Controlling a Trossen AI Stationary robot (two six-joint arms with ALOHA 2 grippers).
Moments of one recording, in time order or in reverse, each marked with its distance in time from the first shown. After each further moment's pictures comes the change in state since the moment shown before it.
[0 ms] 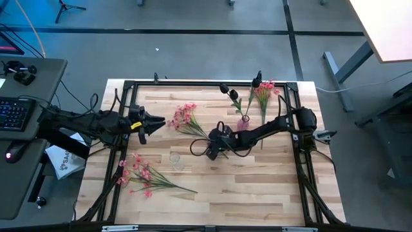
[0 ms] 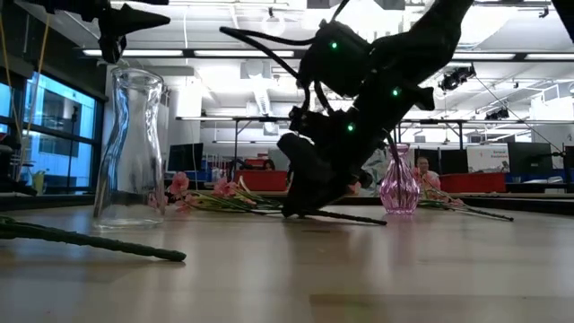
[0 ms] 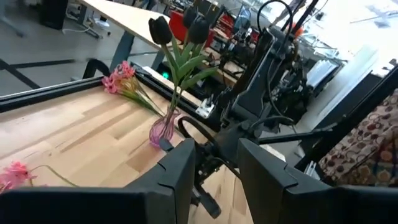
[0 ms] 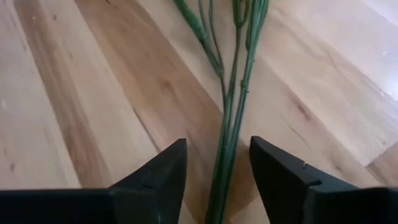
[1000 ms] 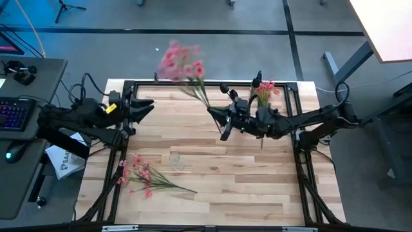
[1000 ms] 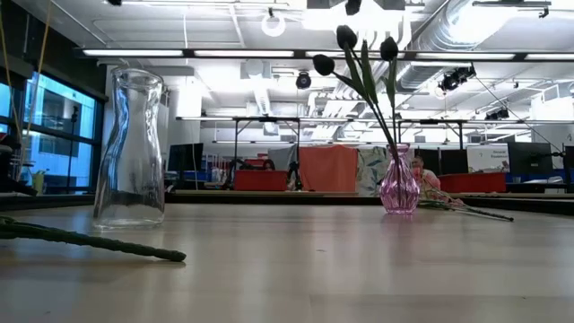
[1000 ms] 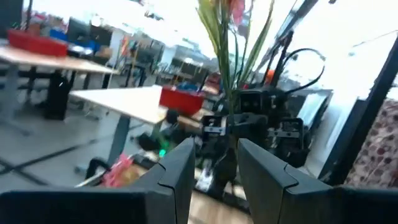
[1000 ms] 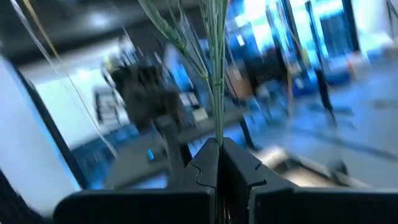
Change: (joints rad) left arm 0.002 0.021 0.205 0.109 -0.044 0.332; right arm 0.033 -0.551 -0.002 0.545 0.079 -0.281
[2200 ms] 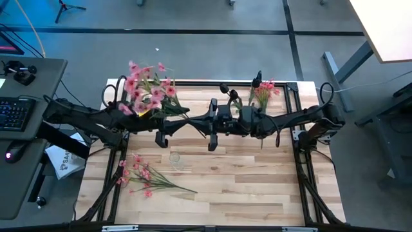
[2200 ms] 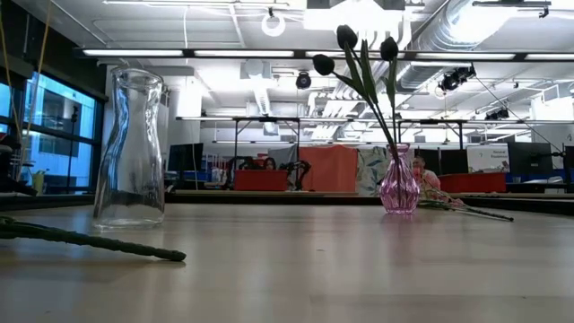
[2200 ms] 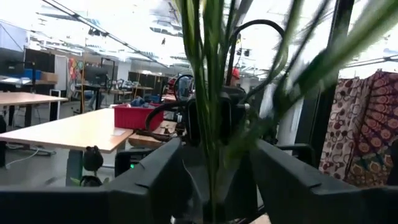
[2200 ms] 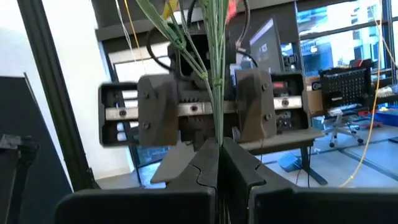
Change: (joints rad) left arm 0.009 0.544 0.232 0.392 0.212 0.150; right arm 0.000 0.209 0.268 -0.008 -0.306 -0.110
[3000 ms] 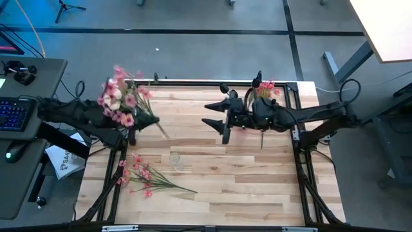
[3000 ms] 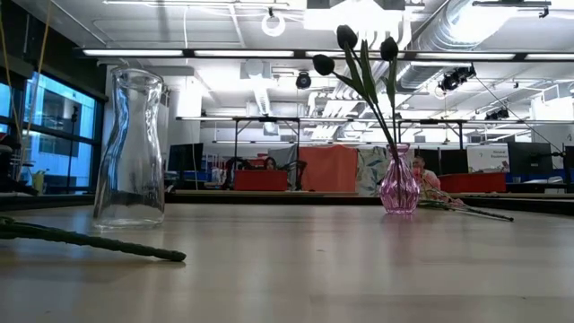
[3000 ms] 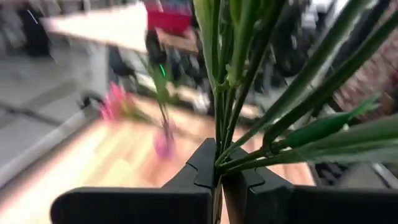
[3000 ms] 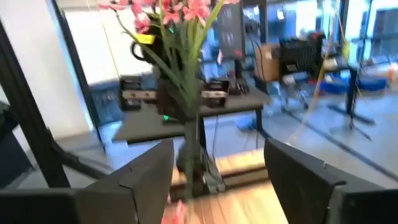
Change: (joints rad) left arm -0.104 -0.396 -0.002 -0.891 -0.165 -0.232; right arm -0.002 -0.210 -0.002 -0.435 0.127 -0.045
